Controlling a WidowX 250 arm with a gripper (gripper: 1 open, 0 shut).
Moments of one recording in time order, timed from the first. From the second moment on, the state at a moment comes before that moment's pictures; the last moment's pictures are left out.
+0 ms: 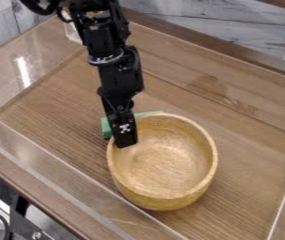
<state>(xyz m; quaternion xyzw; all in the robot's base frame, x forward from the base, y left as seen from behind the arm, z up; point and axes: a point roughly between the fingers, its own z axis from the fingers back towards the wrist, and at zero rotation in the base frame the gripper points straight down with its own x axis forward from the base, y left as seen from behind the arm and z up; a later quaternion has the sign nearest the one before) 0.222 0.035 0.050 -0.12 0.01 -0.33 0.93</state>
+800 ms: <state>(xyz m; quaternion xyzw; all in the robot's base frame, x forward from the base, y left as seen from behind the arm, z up) 0.225 0.041 0.039 -0.12 0.01 -0.32 0.94</state>
